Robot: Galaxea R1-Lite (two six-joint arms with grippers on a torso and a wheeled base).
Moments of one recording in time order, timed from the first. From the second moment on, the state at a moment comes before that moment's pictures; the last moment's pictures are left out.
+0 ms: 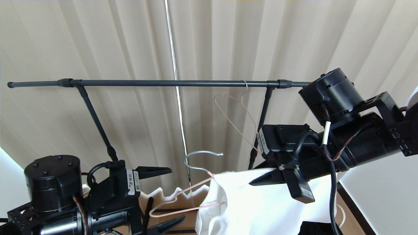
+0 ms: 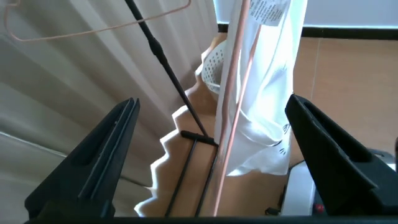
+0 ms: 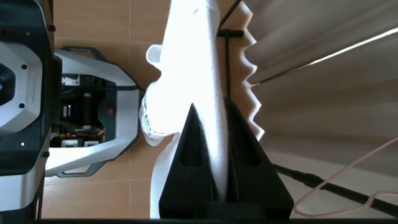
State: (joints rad) left arm -0.45 1.58 -0.24 -1.02 -0.59 0.54; right arm 0.66 1.68 -1.28 0.49 0.42 -0.81
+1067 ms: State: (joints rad) left arm -0.62 1.35 -0.49 -0.33 0.00 -0.31; right arm 0.62 1.55 -0.81 -0.29 0.13 -0.62
